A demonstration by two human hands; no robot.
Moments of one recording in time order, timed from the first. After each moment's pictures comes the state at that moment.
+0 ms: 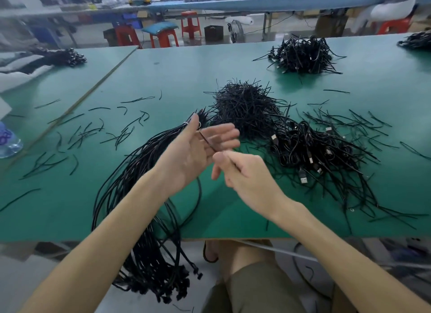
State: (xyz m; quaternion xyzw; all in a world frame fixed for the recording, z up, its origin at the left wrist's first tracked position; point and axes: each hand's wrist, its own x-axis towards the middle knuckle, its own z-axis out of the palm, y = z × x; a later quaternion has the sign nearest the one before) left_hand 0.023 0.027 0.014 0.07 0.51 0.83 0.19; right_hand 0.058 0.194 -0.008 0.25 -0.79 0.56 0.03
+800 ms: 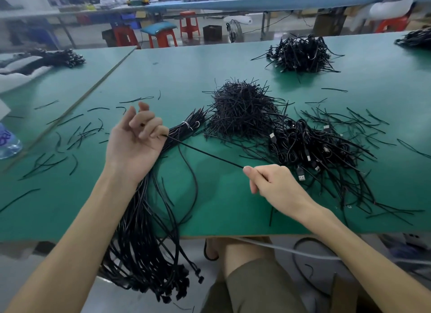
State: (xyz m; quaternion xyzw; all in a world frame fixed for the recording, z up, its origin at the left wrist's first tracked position) left_hand 0.023 -0.041 0.032 0.03 0.21 0.97 0.06; right_hand 0.049 0.256 -0.046 0.14 -0.89 0.43 -0.02
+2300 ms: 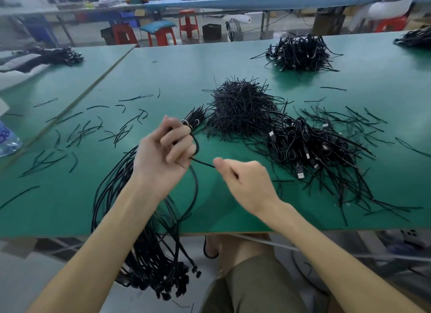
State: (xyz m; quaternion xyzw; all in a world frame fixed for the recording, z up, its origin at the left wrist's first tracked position) left_hand 0.048 0.006 0.025 0.04 0.26 0.95 0.14; right_hand 0.057 0.195 -0.034 0.23 -0.88 0.38 0.16
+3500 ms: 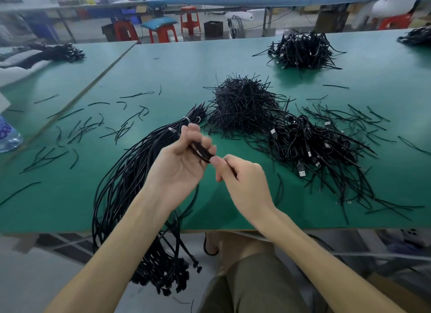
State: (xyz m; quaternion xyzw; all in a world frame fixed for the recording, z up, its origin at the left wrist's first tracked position) left_hand 0.058 0.027 0.005 0.04 0.32 0.94 0.13; right_hand 0.074 0.182 -0.030 0.15 -0.85 0.49 0.11
